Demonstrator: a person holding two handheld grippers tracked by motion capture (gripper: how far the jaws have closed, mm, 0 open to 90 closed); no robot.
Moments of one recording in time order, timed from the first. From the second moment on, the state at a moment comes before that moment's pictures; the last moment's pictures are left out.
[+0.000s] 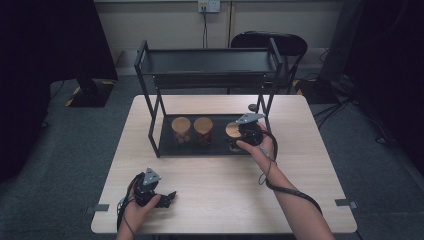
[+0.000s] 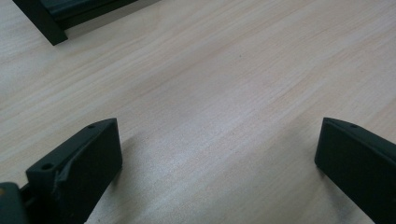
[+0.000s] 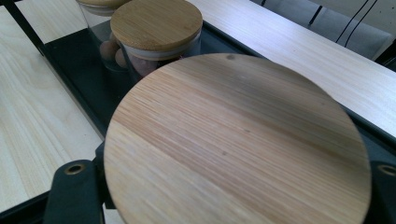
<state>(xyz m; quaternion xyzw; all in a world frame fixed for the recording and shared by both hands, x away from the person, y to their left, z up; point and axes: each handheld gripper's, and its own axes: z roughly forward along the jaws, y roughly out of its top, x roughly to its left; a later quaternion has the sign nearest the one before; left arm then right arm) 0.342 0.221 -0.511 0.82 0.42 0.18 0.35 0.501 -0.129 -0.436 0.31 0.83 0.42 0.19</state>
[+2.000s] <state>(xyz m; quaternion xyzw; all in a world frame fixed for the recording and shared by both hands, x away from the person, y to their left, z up) 0.342 0.222 -0.511 0.82 0.42 0.18 0.35 0.527 -0.109 -0.452 0.32 0.83 0.41 0.19</state>
